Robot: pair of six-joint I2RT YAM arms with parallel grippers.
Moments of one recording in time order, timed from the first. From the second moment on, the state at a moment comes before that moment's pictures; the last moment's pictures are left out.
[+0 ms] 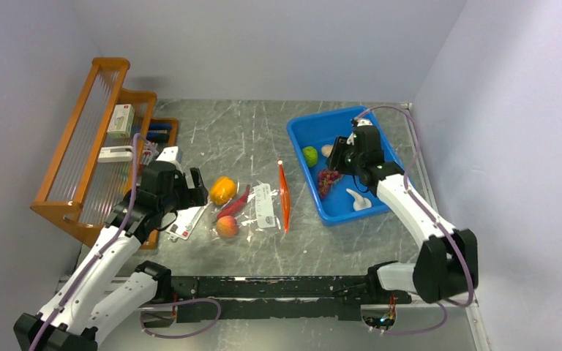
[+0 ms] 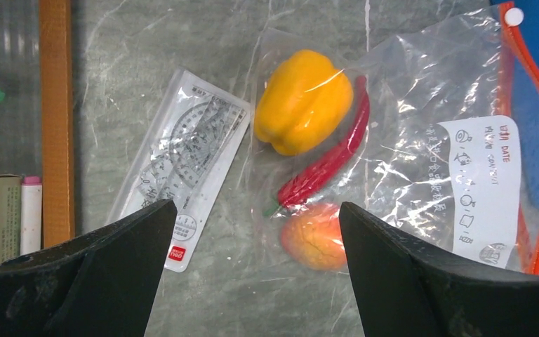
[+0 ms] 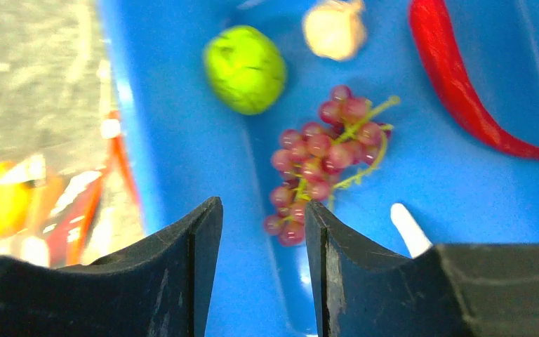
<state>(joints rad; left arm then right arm) -0.37 0.78 0.74 -0.63 -0.15 -0.42 0.26 1.34 0.94 -0.32 0.00 0.36</state>
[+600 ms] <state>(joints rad) -0.37 0.83 0.74 -0.63 -0.15 -0.43 0.62 0.98 0.56 0.18 -0.38 0.10</state>
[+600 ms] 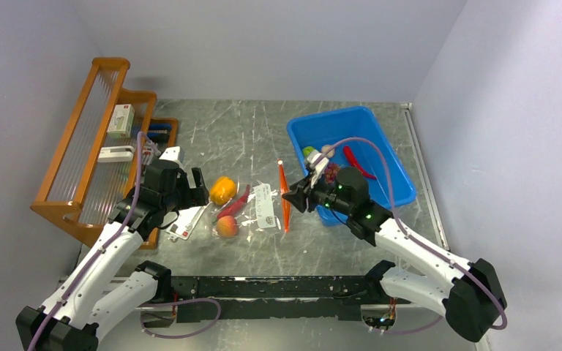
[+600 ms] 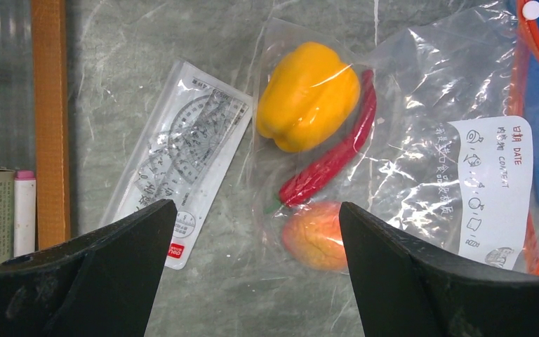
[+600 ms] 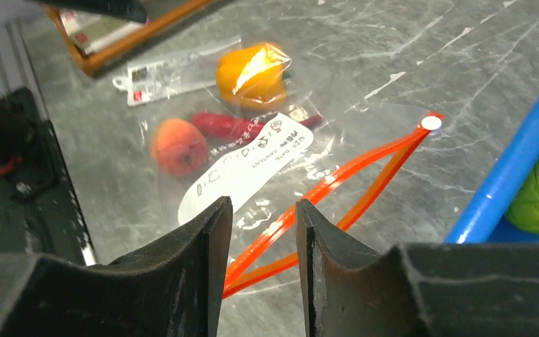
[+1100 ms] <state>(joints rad) -0.37 0.84 0.74 -0.63 -0.15 -0.44 0.75 1.08 0.64 -0.03 -0.17 -0.24</state>
